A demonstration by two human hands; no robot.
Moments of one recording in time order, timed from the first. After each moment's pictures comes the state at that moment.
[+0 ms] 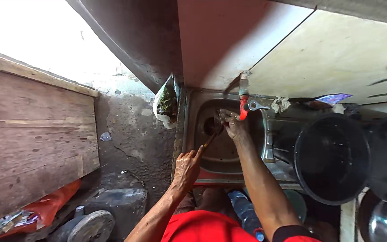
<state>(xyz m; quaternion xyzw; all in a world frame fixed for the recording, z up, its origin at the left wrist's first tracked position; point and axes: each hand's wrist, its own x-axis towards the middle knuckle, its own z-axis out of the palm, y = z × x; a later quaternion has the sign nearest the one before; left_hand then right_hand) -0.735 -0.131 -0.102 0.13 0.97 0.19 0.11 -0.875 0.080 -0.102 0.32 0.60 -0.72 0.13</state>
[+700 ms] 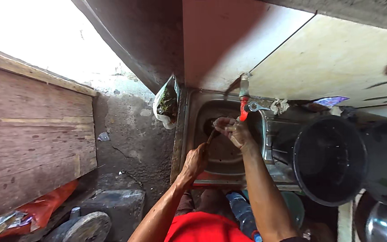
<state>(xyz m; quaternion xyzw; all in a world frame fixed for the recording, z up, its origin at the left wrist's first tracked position) -0.769 -0.113 -0.101 0.00 0.83 0.46 0.33 -0.860 0.095 -0.083 0.25 0.58 -0.74 0.24</state>
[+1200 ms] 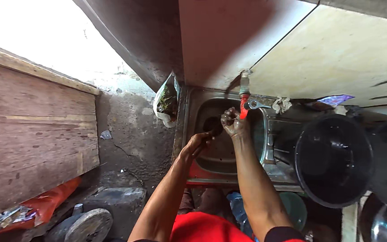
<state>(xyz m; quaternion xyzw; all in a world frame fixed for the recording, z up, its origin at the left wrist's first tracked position) -0.825 -0.092 -0.157 -0.31 0.25 0.80 0.45 -0.886 0.086 -0.128 0.29 0.29 -0.91 0.08</state>
